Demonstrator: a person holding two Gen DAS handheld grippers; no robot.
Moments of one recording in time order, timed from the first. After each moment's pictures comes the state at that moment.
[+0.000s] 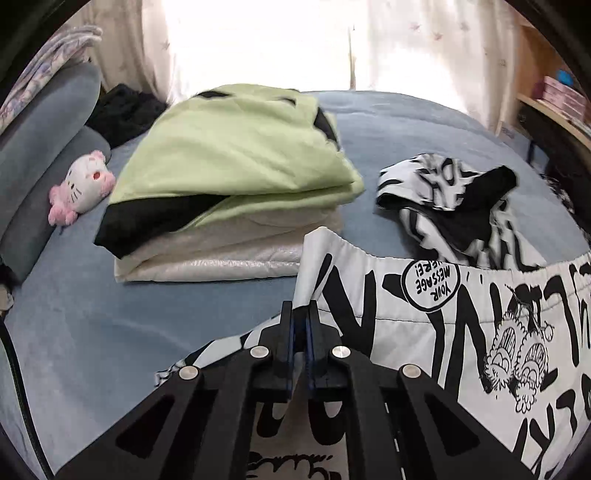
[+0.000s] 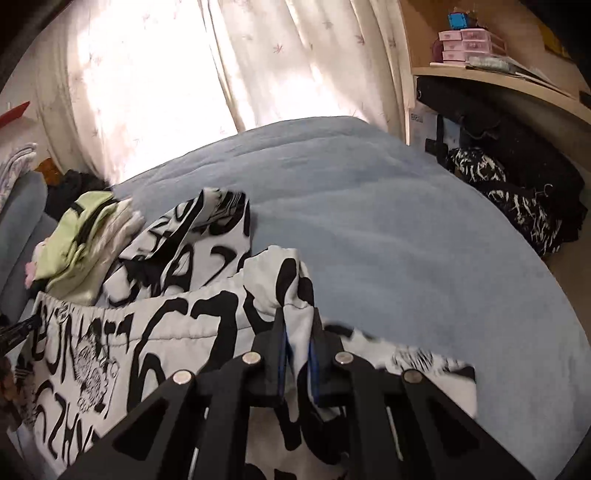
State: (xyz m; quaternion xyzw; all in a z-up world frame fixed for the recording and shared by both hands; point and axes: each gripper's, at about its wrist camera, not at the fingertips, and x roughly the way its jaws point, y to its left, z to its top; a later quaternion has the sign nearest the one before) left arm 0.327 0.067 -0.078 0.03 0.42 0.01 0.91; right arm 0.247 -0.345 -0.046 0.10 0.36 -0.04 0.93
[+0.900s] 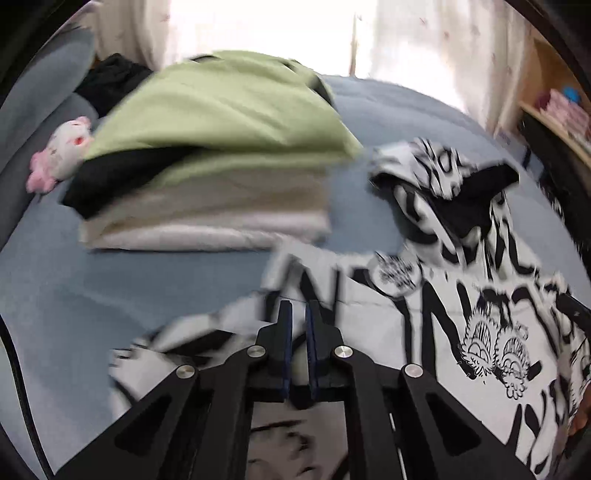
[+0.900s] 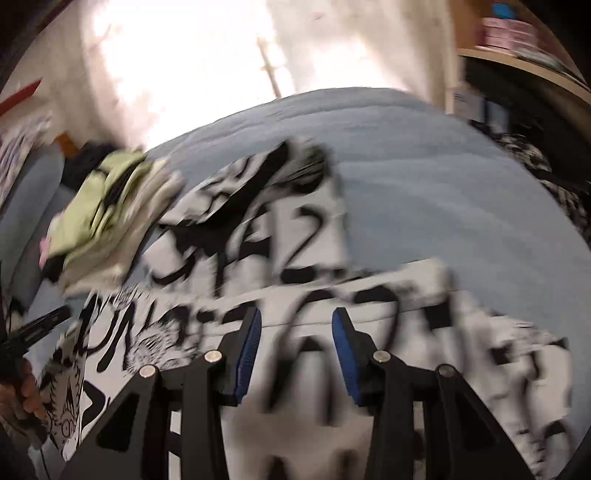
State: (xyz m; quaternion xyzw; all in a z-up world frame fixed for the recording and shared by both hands) left arm 0.336 0.064 -0.109 -0.02 0.45 -0.03 0.89; right arm 0.285 -0.229 -0.075 0.09 0.42 0.03 0.90
